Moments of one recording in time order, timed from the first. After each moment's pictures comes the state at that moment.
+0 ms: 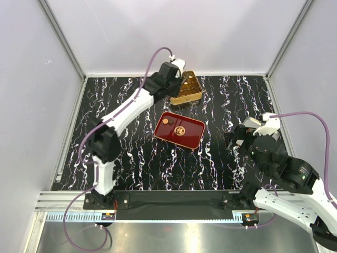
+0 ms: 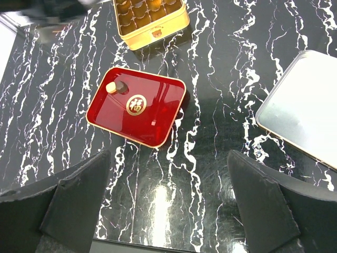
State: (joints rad) left arm -0.63 2.06 1.97 -0.53 -0.17 -0.09; right arm 0.89 0.58 1.04 -0.91 0.66 0.64
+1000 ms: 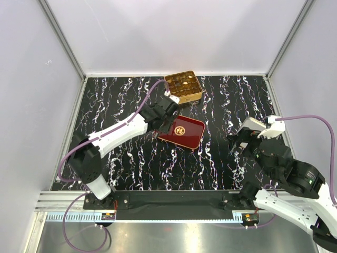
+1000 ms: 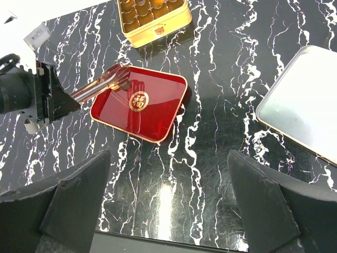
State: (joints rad) left arm -0.79 1.65 1.39 -0.73 -0.29 -0.29; right arm 0.89 0.54 1.05 -0.96 0.63 0.66
